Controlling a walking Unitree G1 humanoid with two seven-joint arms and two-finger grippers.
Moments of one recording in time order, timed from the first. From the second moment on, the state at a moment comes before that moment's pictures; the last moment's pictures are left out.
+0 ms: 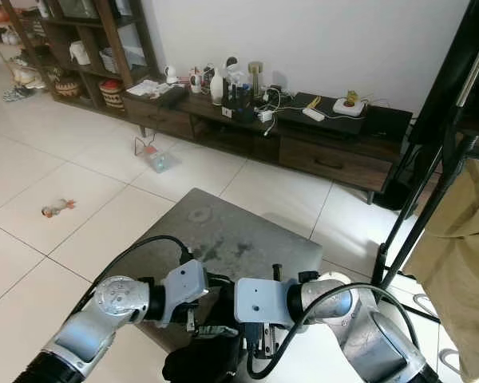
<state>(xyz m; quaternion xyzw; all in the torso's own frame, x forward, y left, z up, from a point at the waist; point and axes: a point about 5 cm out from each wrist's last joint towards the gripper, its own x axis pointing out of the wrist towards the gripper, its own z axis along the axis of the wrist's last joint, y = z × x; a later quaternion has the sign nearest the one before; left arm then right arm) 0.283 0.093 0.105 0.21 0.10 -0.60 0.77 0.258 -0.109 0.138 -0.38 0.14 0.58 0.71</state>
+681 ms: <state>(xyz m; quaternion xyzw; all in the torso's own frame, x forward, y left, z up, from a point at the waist) 0.281 0.086 0.101 0.19 0.10 -0.61 0.76 0.260 -0.109 0.140 -0.38 0.14 0.57 0.71</state>
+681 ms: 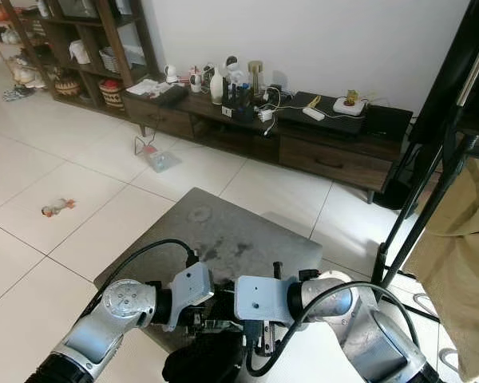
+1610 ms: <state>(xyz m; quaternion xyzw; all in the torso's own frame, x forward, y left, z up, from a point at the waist) 0.283 0.088 0.104 0.17 0.09 -0.61 0.77 0.263 -0.110 0.144 -0.38 0.13 0.56 0.73</state>
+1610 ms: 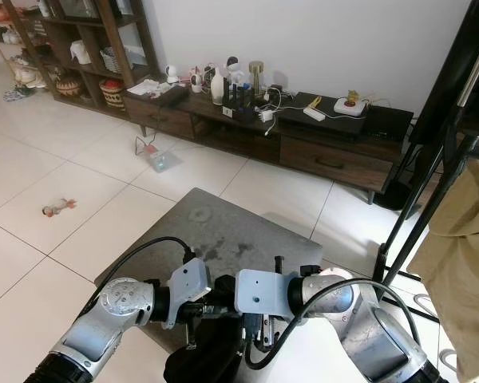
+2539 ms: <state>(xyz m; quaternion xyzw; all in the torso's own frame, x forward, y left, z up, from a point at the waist) 0.297 0.117 0.118 0.20 0.05 -0.52 0.83 0.269 -0.117 0.148 -0.38 0.12 0.53 0.75</state>
